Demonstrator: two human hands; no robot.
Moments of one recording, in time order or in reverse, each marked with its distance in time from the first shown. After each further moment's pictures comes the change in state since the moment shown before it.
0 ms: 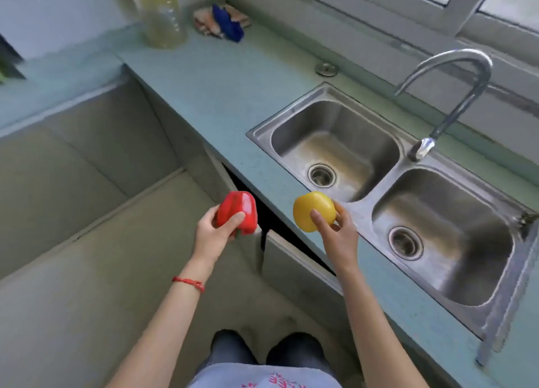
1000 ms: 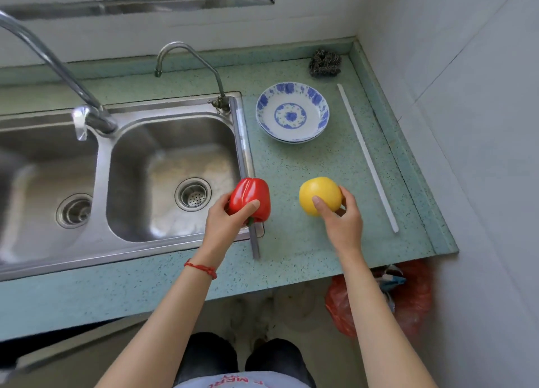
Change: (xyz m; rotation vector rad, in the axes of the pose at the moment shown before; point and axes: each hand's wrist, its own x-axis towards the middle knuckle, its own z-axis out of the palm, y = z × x) left_hand -0.185 -0.074 0.436 0.507 -0.958 -0.045; right_hand -0.094 0.154 -0.408 0.106 0.937 0.339
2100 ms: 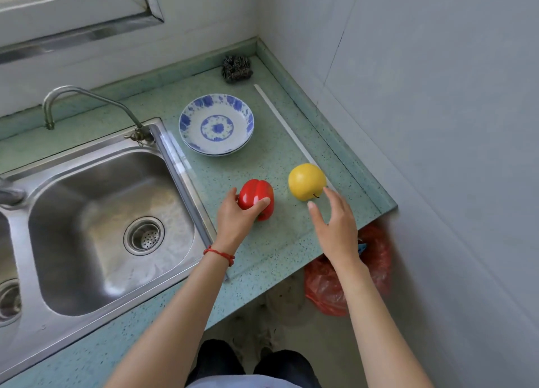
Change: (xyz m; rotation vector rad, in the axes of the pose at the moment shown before) left_hand 0.020 0.020 0.095 0.485 -0.239 0.099; right_hand -0.023 0.017 -0.060 -0.386 0.220 -0.159
